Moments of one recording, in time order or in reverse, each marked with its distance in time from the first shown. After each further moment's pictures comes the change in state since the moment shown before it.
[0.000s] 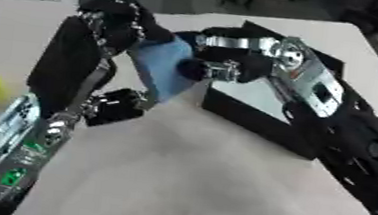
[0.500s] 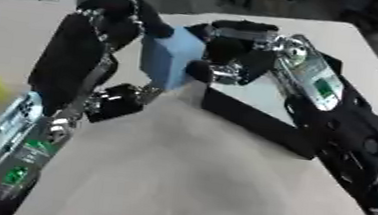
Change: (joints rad) left arm -0.009 -0.009 0.009 0.003 -0.031 0.042 0.001; right arm 0.002 0.020 -0.112 0.112 0.027 0.130 -0.001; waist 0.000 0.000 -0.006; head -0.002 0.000
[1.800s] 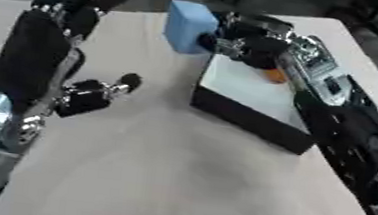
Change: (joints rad) left arm 0.103 0.189 0.082 -0.046 0.036 0.191 -0.055; right arm 0.108 -0.064 -0.157 -0.069 0.038 0.122 -0.364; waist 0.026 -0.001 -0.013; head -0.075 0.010
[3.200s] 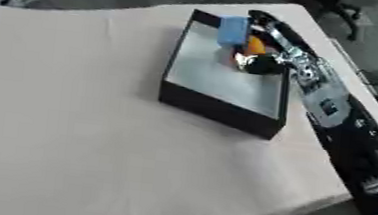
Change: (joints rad) left arm 0.243 0.314 0.279 -0.186 0.302 0.292 0.049; right arm 0.163 -0.053 -0.077 0.072 0.810 -0.107 -0.263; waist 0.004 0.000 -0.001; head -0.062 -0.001
